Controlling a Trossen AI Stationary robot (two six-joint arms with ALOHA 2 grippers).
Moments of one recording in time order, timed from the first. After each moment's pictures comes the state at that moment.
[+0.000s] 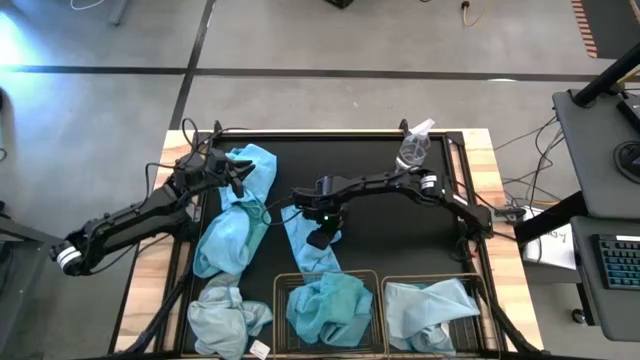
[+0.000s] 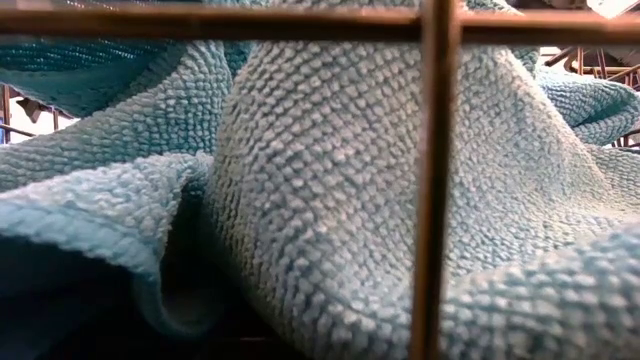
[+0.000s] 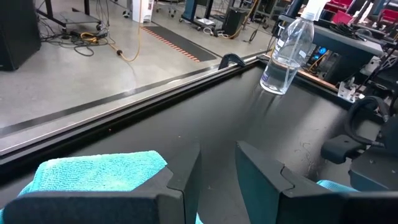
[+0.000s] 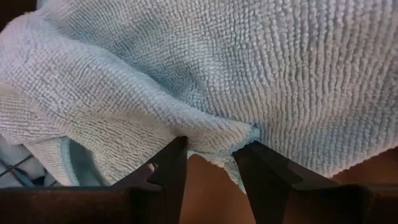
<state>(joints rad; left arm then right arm) 0.78 0.59 0.16 0.20 0.19 -0.19 -0.11 2.36 1.89 -1.05 -0.46 0.39</state>
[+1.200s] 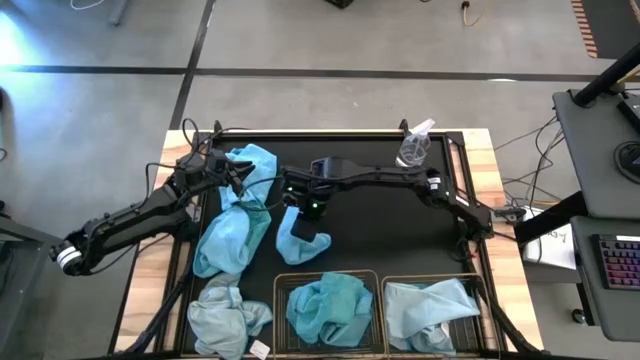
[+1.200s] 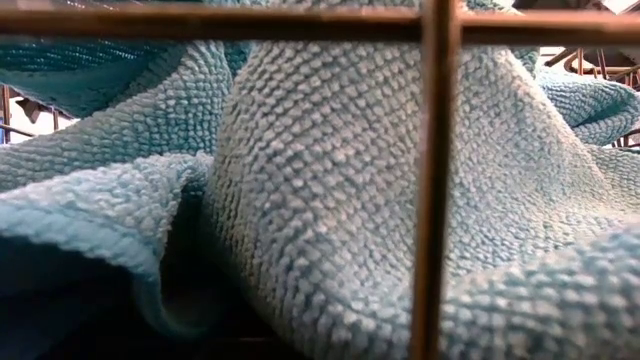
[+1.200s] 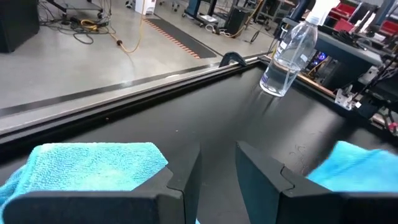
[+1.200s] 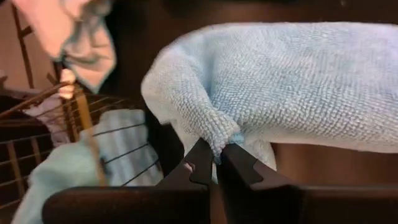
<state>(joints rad) 0.78 0.59 0.16 0.18 0.19 -0.27 -0.07 2.30 2.34 -1.19 -0.40 0.30</state>
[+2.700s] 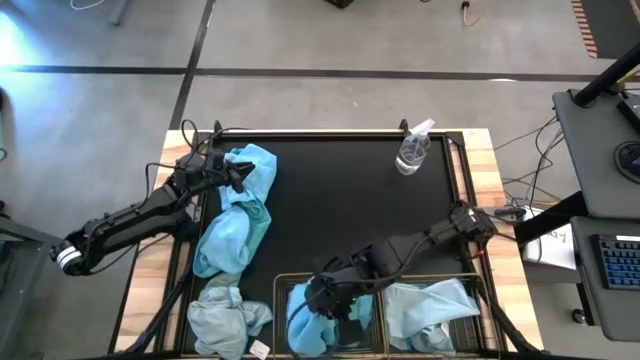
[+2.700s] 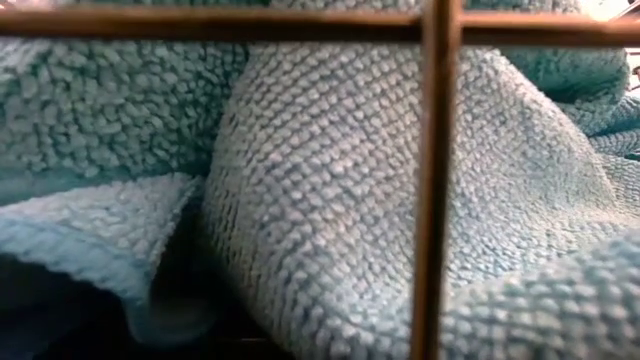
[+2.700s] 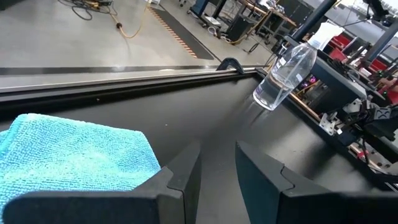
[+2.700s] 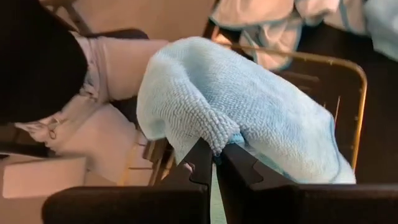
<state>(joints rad) 0.78 0.59 0.16 0.19 0.19 -0.46 0.43 2.15 2.33 -1.07 -0.17 0.21</state>
